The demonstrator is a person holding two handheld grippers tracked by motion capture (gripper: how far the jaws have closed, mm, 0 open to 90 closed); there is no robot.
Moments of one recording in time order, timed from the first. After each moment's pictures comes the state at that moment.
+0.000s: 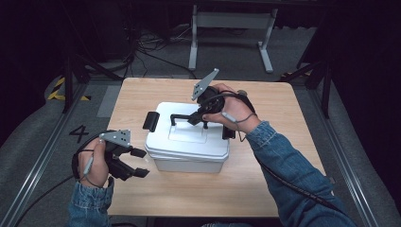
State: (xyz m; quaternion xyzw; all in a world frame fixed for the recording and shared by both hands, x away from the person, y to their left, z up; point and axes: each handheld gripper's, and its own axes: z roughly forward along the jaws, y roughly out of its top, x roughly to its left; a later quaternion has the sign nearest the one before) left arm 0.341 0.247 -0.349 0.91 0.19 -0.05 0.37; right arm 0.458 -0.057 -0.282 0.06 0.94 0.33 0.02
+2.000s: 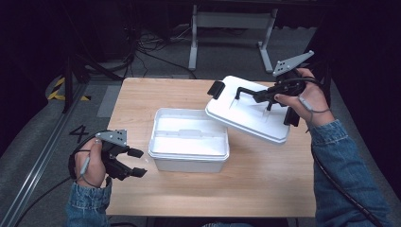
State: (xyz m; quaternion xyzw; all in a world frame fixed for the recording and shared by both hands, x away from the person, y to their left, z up) left arm 0.341 0.253 -0.349 0.90 0.20 -0.05 0.37; right arm 0.469 -0.242 -0.242 0.20 0.90 0.38 0.10
